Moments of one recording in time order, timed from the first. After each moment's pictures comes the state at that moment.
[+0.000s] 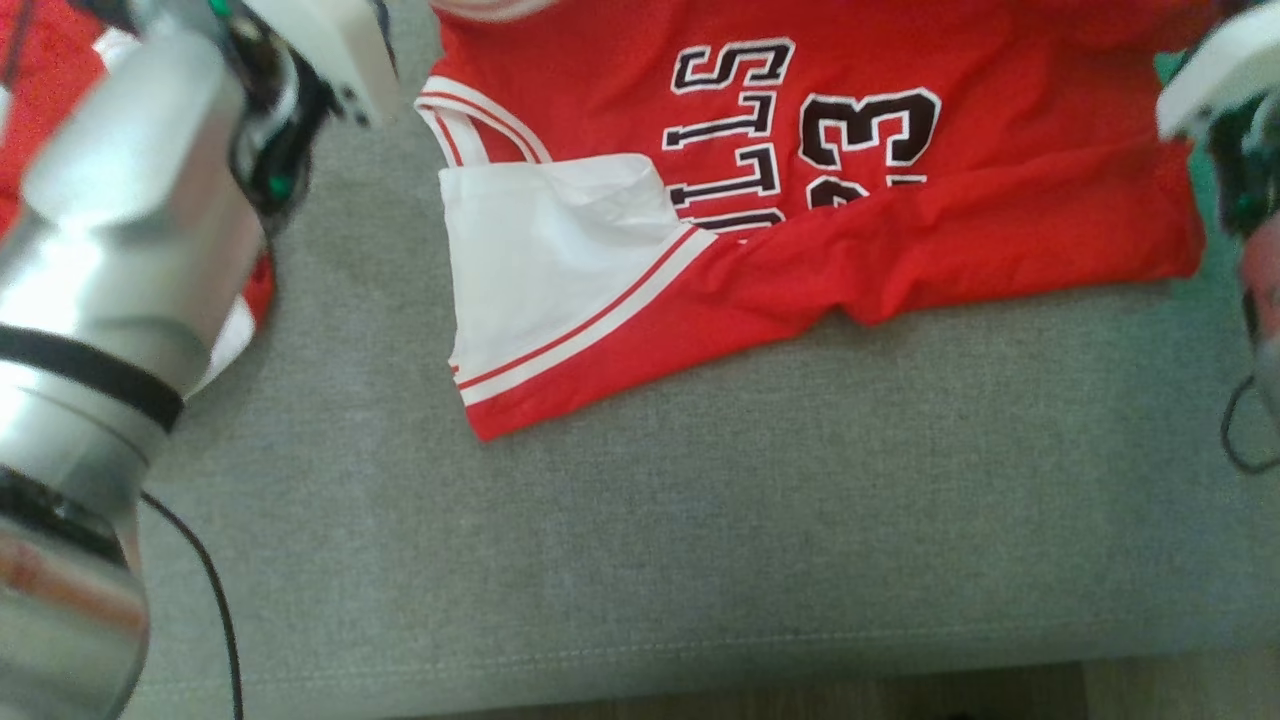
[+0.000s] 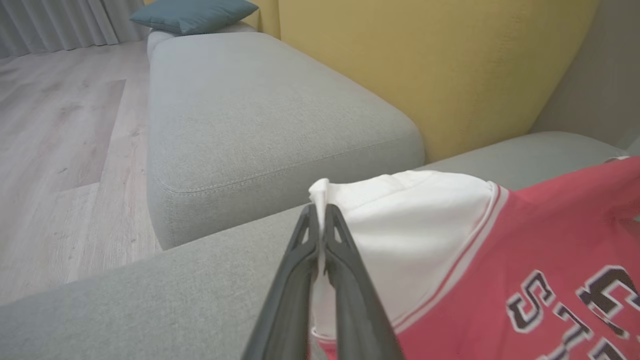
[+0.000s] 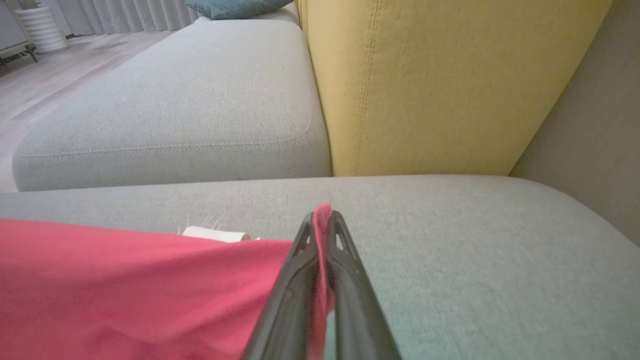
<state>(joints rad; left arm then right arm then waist) -1.27 0.28 -0.98 0.95 -0.84 -0.11 -0.25 -1.15 -0.30 0.11 1.19 0.21 0.13 -0.21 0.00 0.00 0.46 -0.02</state>
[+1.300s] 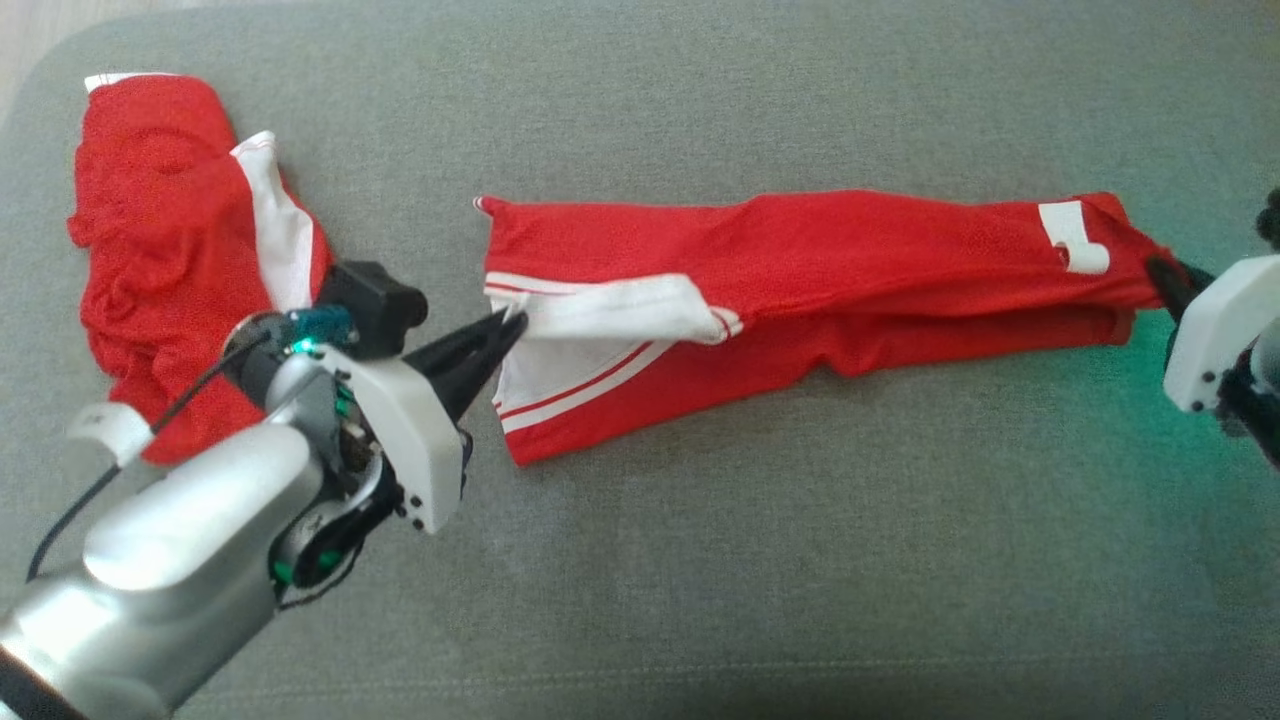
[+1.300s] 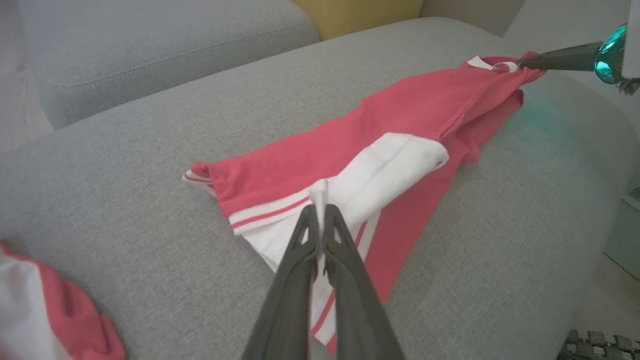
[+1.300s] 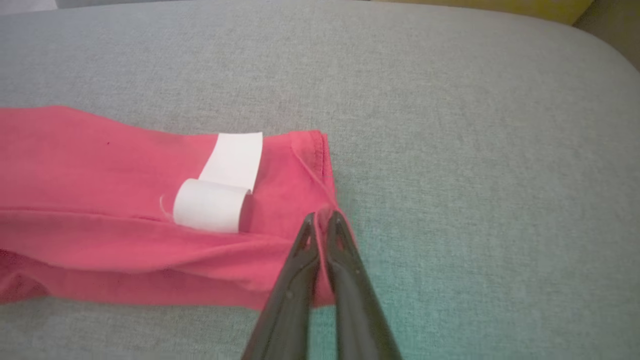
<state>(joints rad) -0.75 0.60 -1.15 0.19 -0.91 0.04 -0.02 -0.67 -0.58 0.52 0.76 0.71 0.13 0.28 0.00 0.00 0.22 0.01</state>
